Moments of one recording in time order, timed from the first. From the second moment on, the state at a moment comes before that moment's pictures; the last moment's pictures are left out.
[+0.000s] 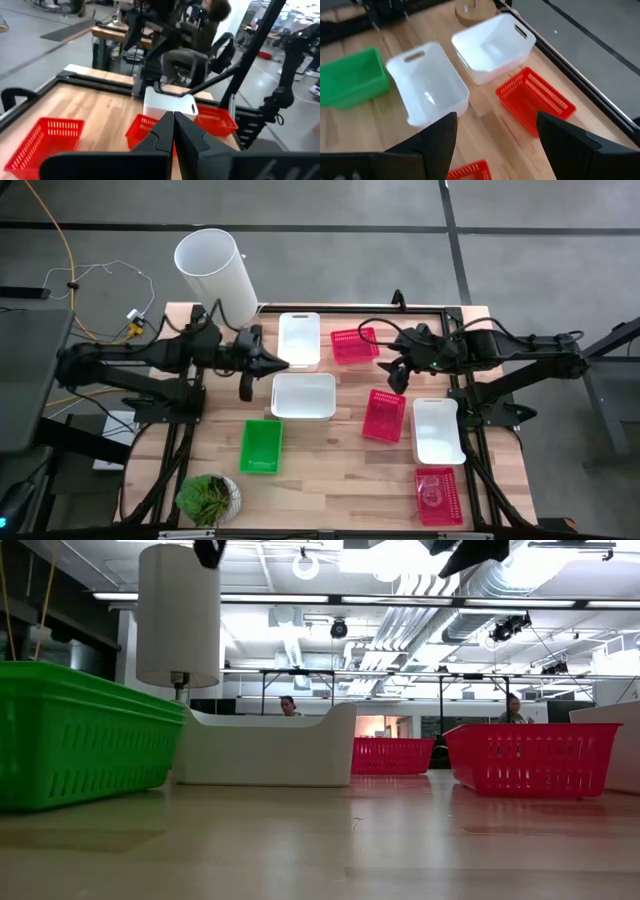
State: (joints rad) left arm 0.21 0.95 0.82 -0.02 0.14 -0.21; right arm 0.09 1.14 1.28 -0.92 0.43 0.44
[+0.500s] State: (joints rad) left arm 0.25 0.92 0.76 0.09 0.14 -0.26; right arm 0.08 1.14 1.28 -0.97 0.52 0.47
